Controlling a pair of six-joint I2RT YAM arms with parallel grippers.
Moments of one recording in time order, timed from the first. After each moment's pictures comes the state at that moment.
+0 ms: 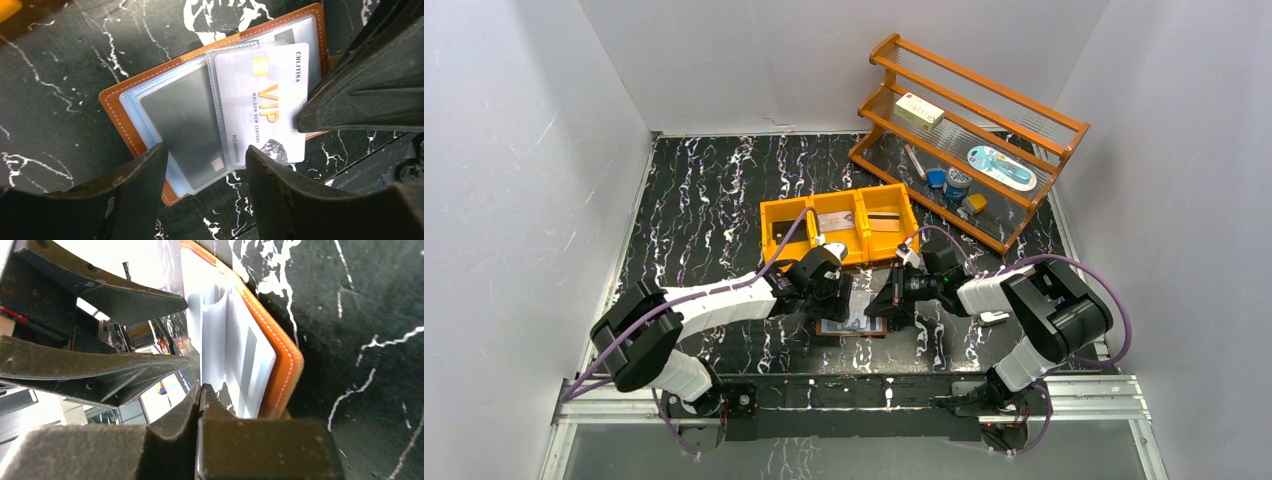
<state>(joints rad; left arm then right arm) -0.91 1.46 0.77 -0.29 0.00 -0.58 0.55 1.57 0.44 0.42 -0.81 0.96</state>
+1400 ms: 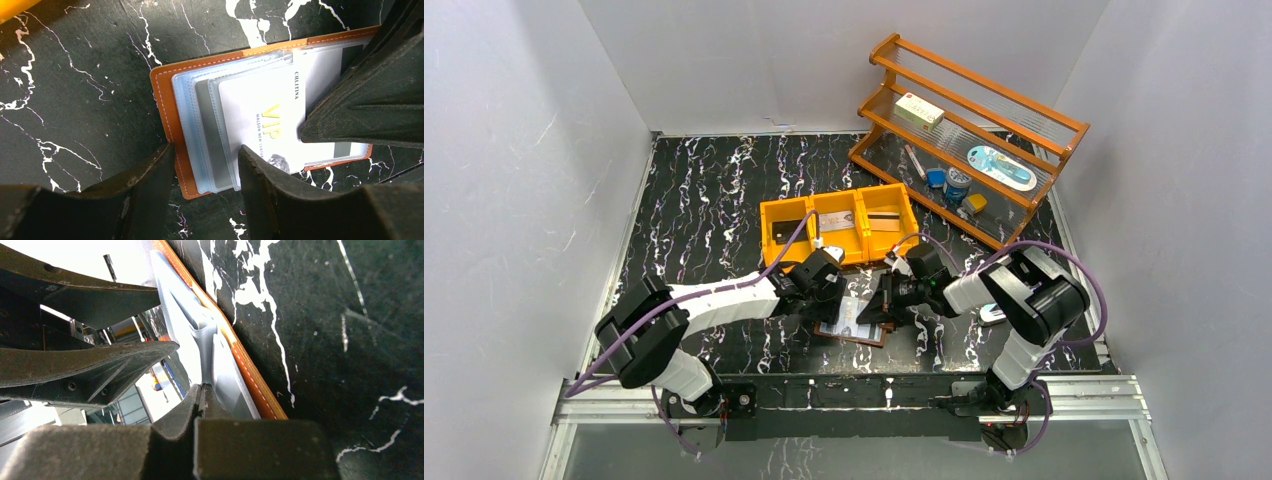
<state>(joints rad) -0.91 1.48 0.77 -0.35 -0.09 -0.54 0.63 1.70 0.47 0.47 -0.78 1.00</state>
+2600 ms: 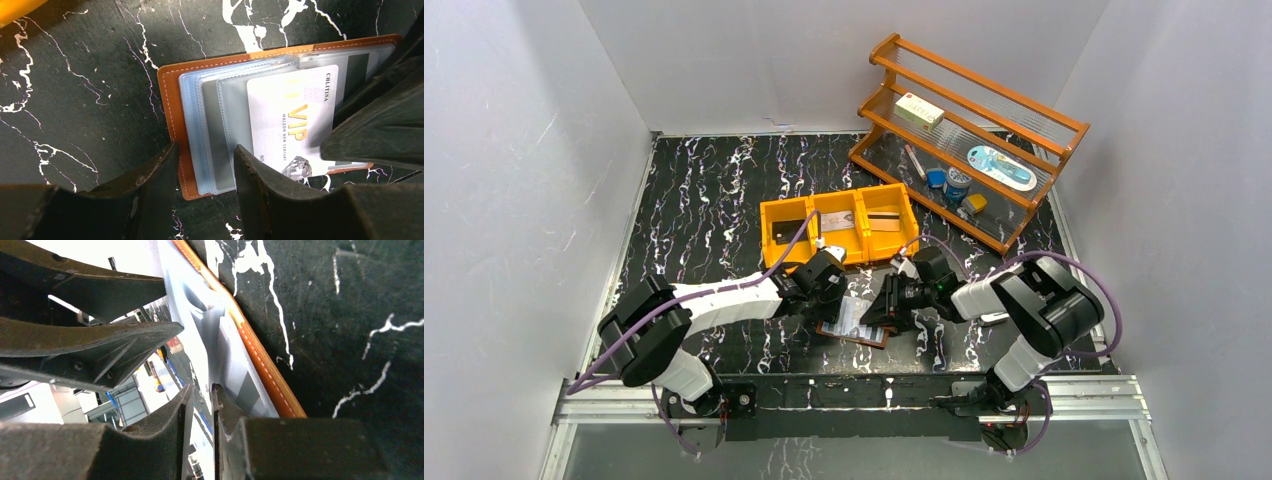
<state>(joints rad) -0.93 1.50 0.77 -0.35 -0.12 -0.56 0.60 1.59 0.41 0.44 -0.77 1.00</state>
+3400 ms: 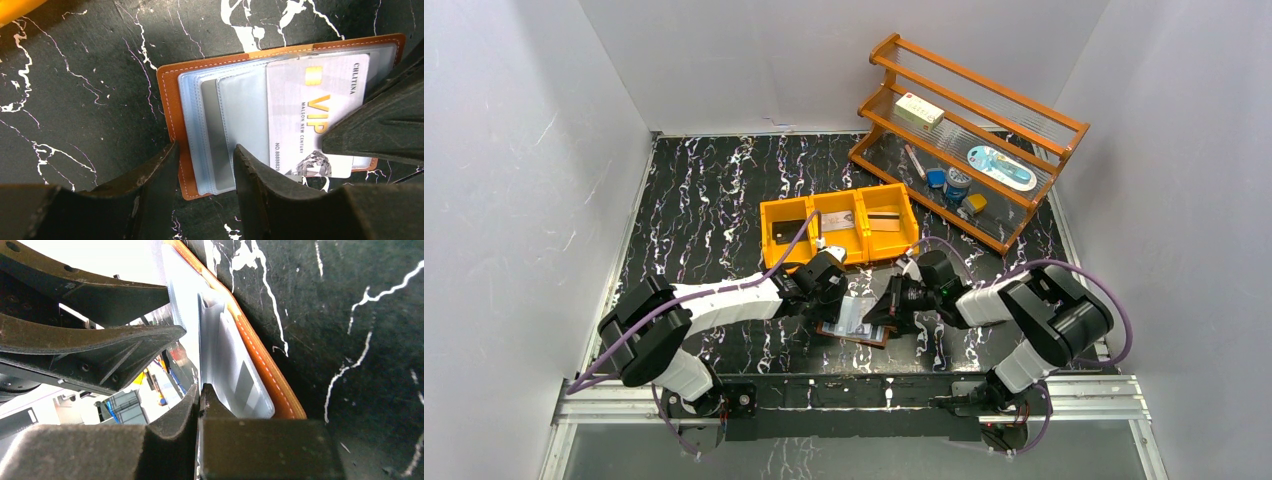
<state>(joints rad) -0.94 1.50 0.78 -0.34 -0.13 -0.57 0.62 1.57 0.36 0.52 -0.70 1.07</state>
